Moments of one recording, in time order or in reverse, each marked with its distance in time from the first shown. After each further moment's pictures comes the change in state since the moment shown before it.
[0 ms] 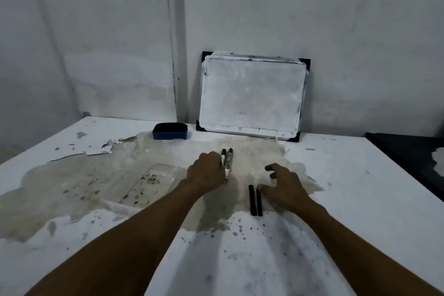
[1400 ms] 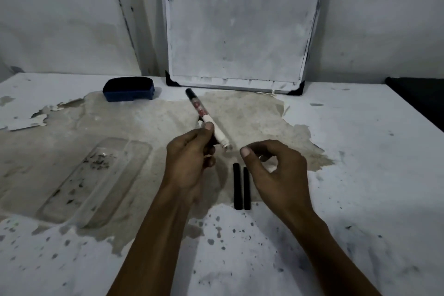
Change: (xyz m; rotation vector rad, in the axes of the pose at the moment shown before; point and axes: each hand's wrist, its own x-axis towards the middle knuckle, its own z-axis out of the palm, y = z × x) left_hand 0.000 0.029 0.041 -1.403 0.062 -0.321; right_hand 0.003 0.002 0.019 0.375 0.329 -0.134
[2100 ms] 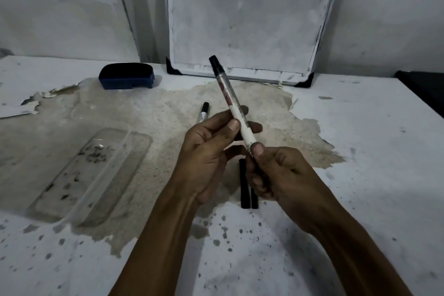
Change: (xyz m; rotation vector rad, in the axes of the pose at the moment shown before) left_hand -0.006 -0.001 0.004 -0.209 -0.444 0.075; right_hand 0.002 -0.017 -0.009 0.549 -0.528 0.289
